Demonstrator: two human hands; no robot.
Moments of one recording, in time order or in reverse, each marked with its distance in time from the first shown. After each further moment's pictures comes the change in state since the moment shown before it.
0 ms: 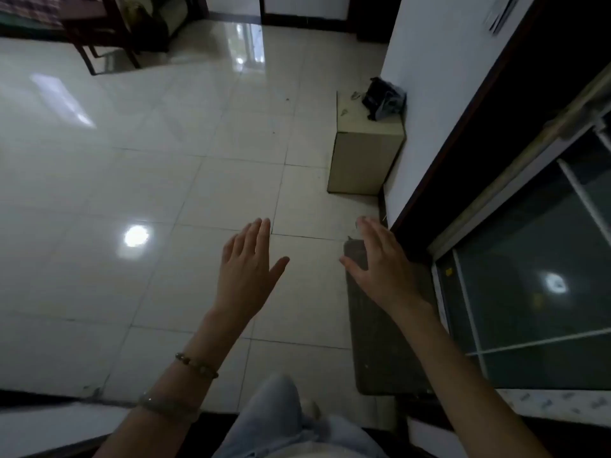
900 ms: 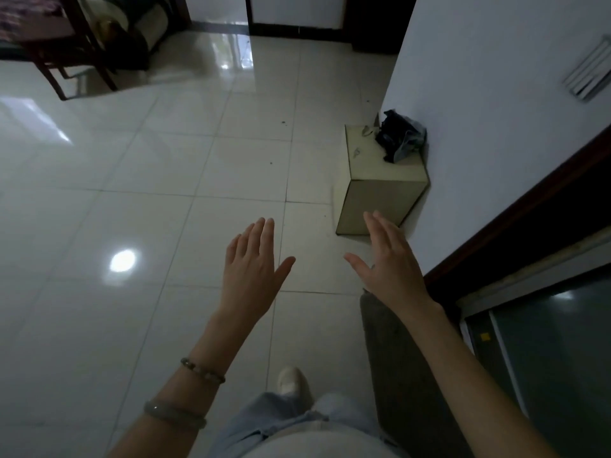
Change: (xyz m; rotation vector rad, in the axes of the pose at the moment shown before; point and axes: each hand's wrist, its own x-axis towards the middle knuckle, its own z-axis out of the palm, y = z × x) left_hand 0.346 -0.119 0.014 -0.019 -0.002 0.027; right_hand 0.357 0.010 0.037 -0.055 0.102 0.021
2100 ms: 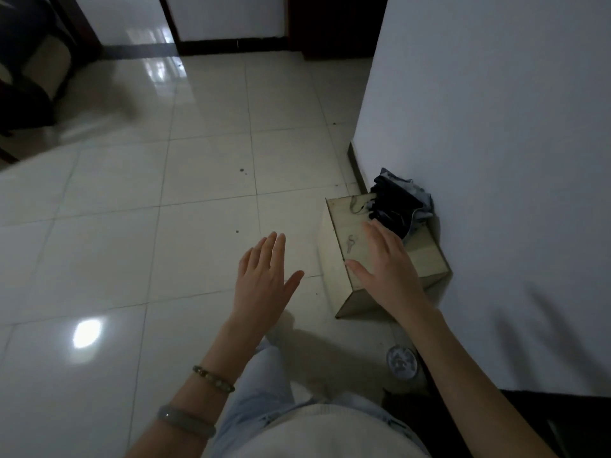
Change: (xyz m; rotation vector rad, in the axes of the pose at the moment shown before) left_hand 0.572 -0.053 0.099 -0.022 -0.138 0.226; right_hand 0.517 0.151 0.068 -0.024 0.048 0.201
